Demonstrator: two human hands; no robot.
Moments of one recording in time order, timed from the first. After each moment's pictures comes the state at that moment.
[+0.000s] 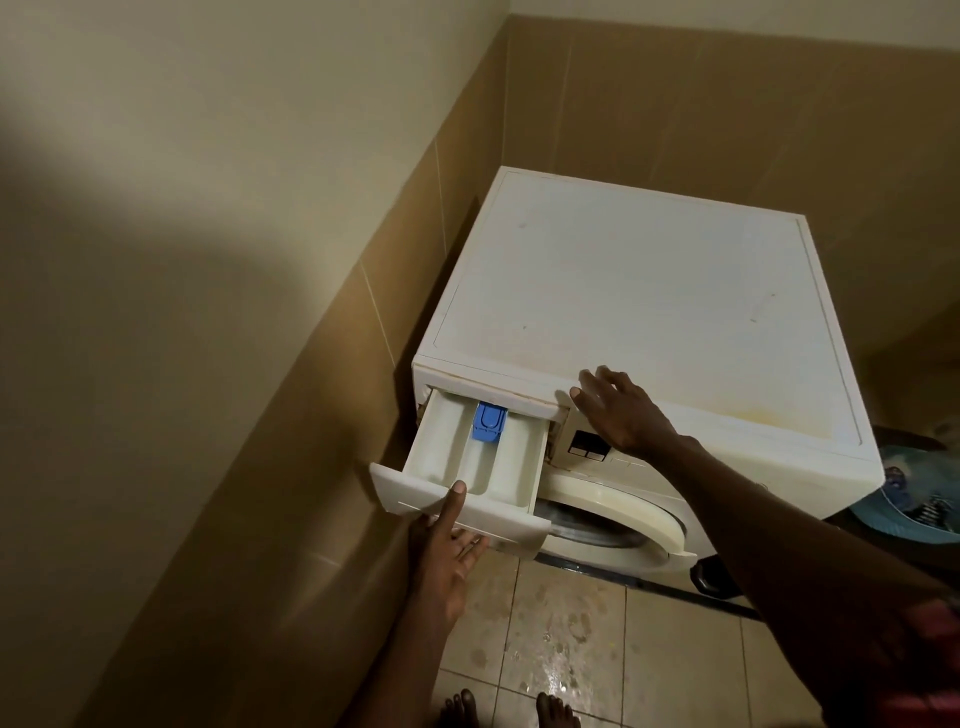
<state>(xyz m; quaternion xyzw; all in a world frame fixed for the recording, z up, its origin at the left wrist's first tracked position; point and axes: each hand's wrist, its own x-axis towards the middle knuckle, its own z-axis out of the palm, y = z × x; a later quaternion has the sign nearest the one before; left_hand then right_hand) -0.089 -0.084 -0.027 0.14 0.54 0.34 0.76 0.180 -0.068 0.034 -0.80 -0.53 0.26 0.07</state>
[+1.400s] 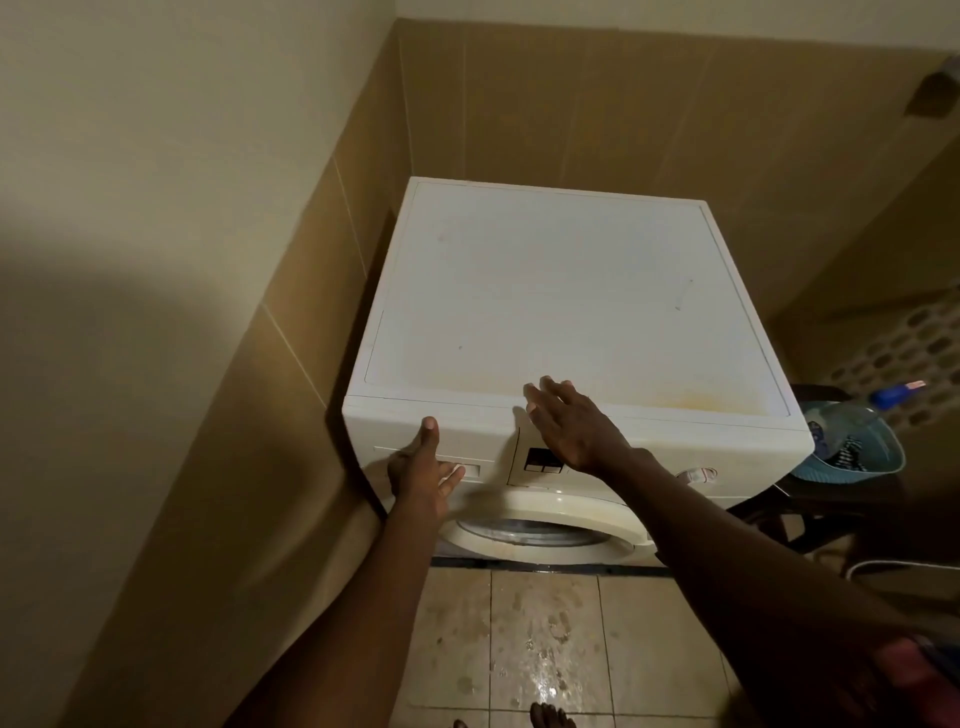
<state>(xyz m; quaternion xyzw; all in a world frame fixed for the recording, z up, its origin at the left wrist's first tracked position) 0.000 0.024 -0.016 0.19 0.58 0.29 0.74 0.176 -0.069 0.028 -0.81 -0.52 0.24 0.11</state>
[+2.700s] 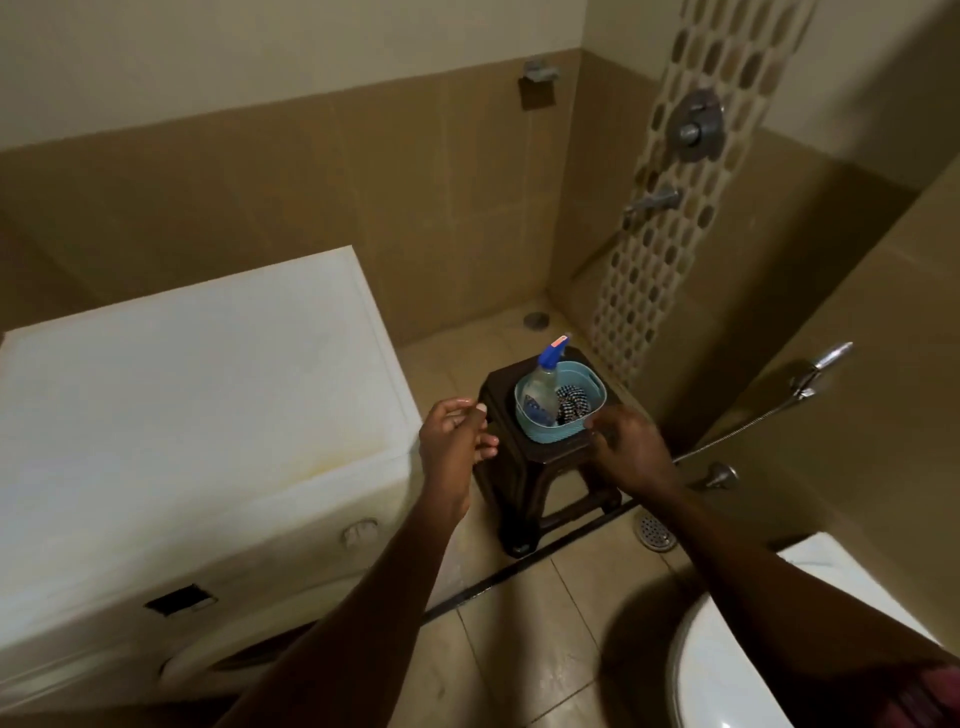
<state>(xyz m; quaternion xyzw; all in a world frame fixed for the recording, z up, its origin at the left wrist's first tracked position) 0.359 -0.271 0.067 0.55 0.35 0.15 0.75 0.460 -0.468 0.040 -0.93 -0.22 0.05 0.29</state>
